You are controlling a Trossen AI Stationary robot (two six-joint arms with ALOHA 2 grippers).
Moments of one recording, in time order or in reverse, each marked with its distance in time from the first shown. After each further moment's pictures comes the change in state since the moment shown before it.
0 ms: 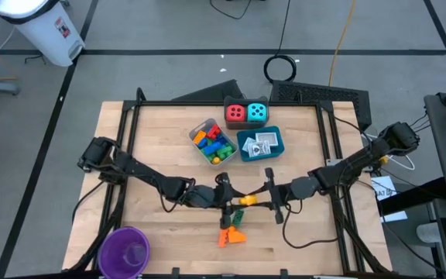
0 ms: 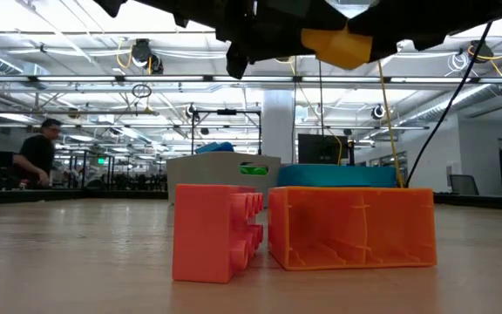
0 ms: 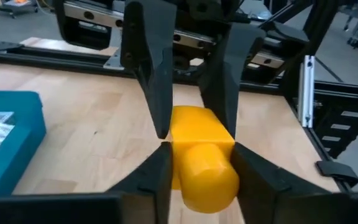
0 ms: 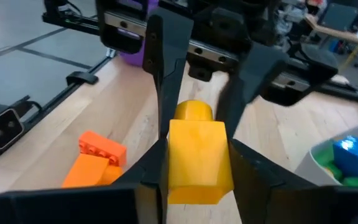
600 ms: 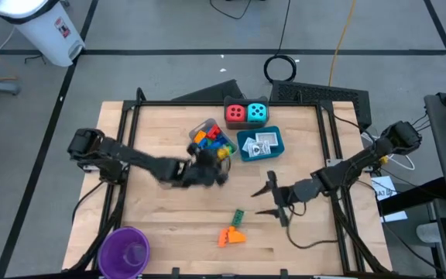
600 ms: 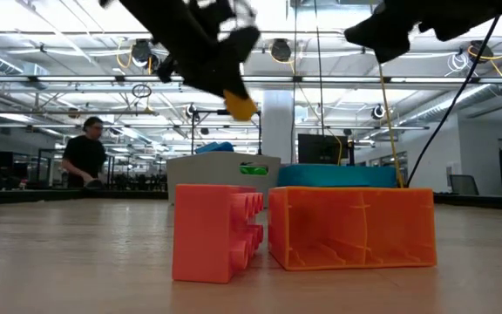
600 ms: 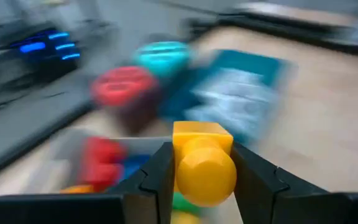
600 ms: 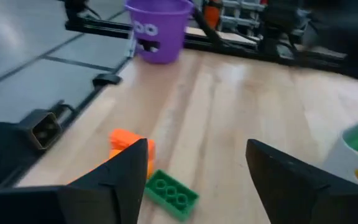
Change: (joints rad) left arm 0.117 -0.181 0.000 -0.595 -0.523 -0.258; right arm 0.005 -0.042 0.000 -0.090 -0.017 0.127
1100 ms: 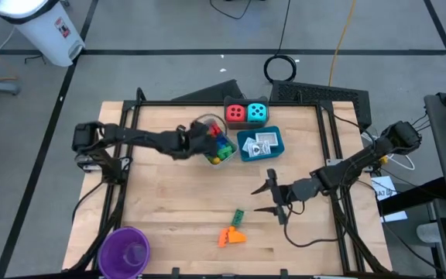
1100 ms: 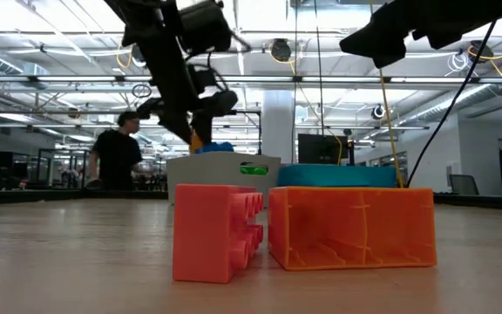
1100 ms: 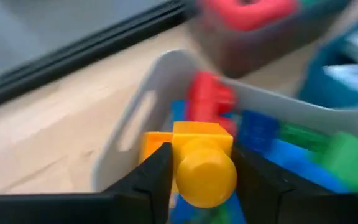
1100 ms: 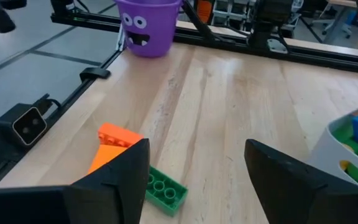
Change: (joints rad) left arm 0.317 0.006 0.000 -0.339 0.206 -0.285; right arm -0.001 0.000 0.001 -0.019 0.015 -0.006
